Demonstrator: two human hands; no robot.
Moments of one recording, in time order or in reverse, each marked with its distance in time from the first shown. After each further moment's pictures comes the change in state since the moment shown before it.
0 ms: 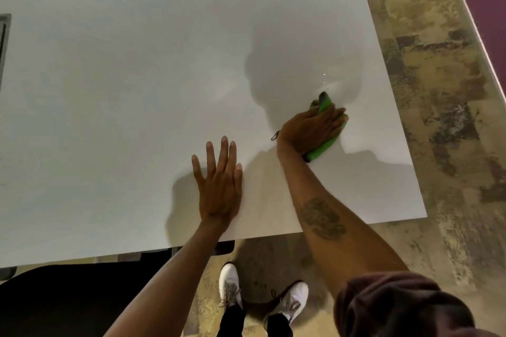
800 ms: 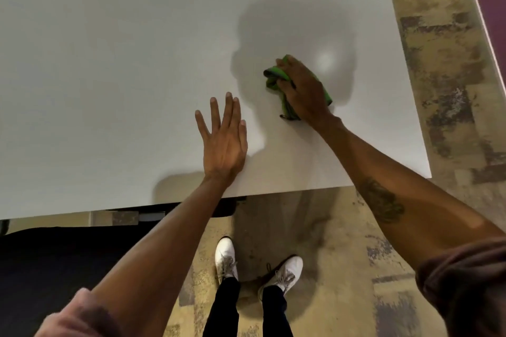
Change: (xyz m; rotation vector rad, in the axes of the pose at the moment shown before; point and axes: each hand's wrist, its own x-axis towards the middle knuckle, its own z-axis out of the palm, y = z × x) left_hand -0.004 -0.002 0.010 -0.097 0.004 0.018; right_hand 0.004 0.033 -0.002 0.072 -0.387 -0.887
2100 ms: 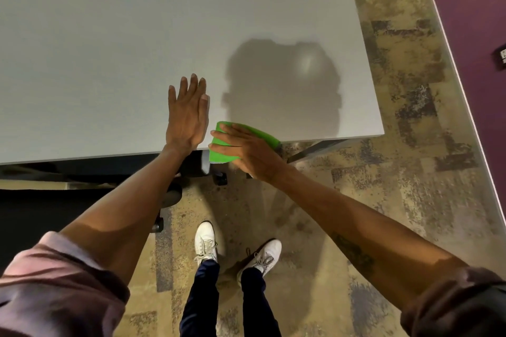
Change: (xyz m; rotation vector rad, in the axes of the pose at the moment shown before) left_hand -0.048 -0.023 -0.009 -0.089 0.062 0.069; right_hand -0.207 -0.036 0.044 -0.226 -0.267 -0.652
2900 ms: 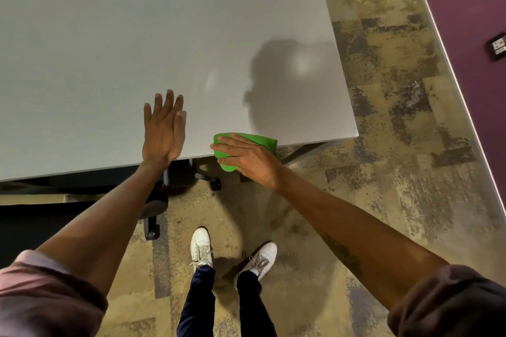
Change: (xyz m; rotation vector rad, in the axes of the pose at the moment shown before) left_hand -0.009 0.006 0.006 -0.031 -0.016 -0.059; right_hand -0.046 0.041 -0.019 -0.199 -0.073 -0.045
